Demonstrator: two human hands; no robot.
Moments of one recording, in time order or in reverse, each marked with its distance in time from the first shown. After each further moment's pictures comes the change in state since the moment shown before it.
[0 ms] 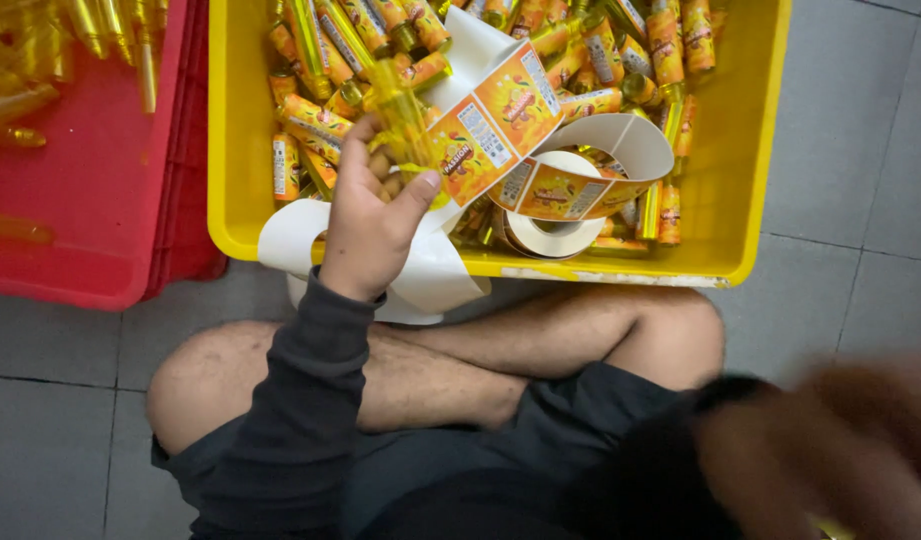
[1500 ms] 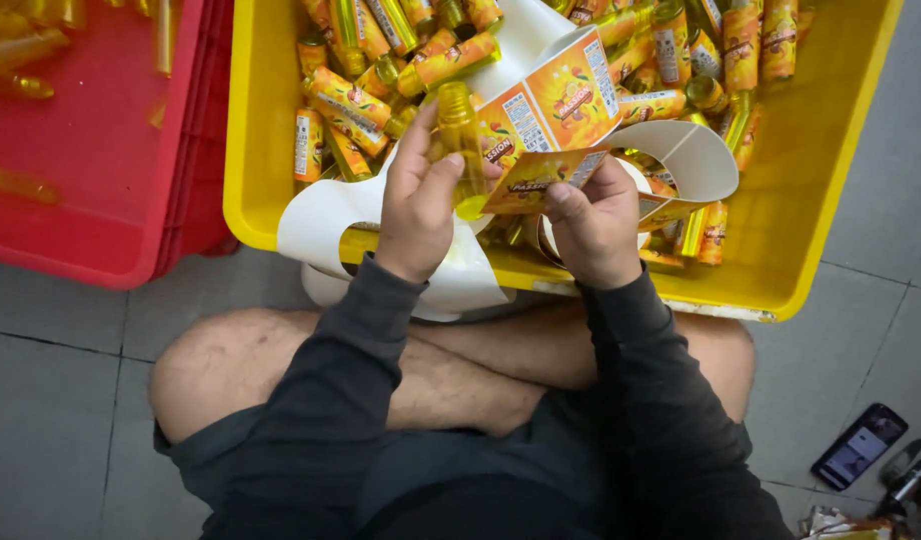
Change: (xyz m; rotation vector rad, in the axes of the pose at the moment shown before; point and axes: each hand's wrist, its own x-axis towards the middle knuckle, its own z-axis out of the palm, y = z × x) left_hand 0.019 -0.049 0.000 -0.283 0.032 0.011; right_hand 0.020 0.096 -0.165 -0.630 0.452 0.187
